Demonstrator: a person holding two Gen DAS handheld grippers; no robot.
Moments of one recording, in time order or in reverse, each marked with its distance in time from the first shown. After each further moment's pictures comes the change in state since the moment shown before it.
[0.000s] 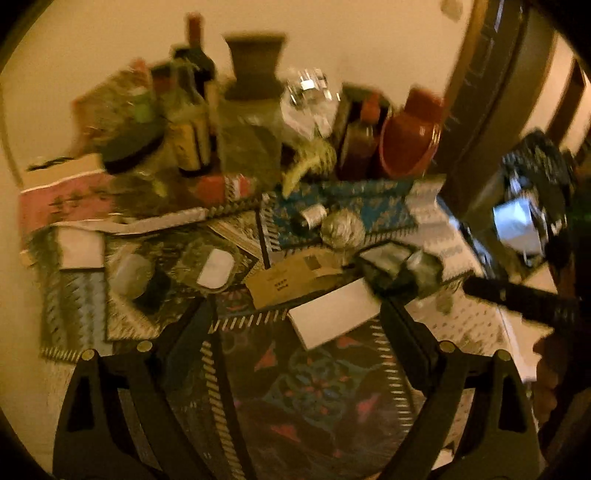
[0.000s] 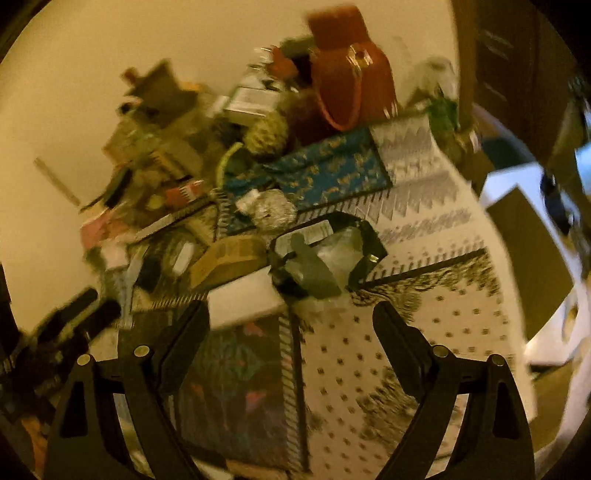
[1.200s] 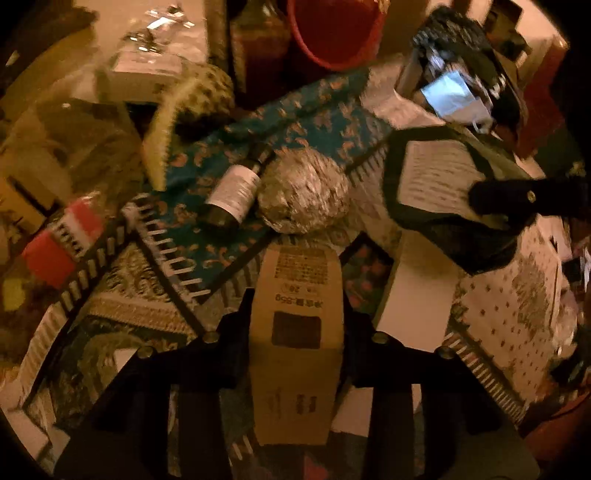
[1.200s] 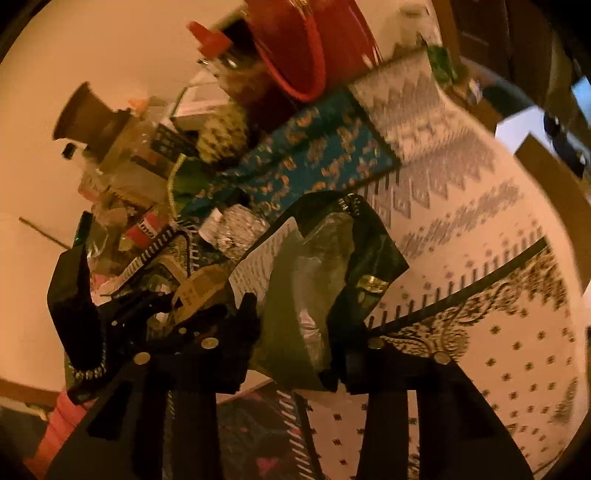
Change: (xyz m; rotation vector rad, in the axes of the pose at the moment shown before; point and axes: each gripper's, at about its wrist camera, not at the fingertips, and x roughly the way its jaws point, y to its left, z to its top) left arm 0.144 -0.019 0.037 0.436 0.187 -0.219; right arm 0.043 -0.024 0.020 0.109 0.015 0.066
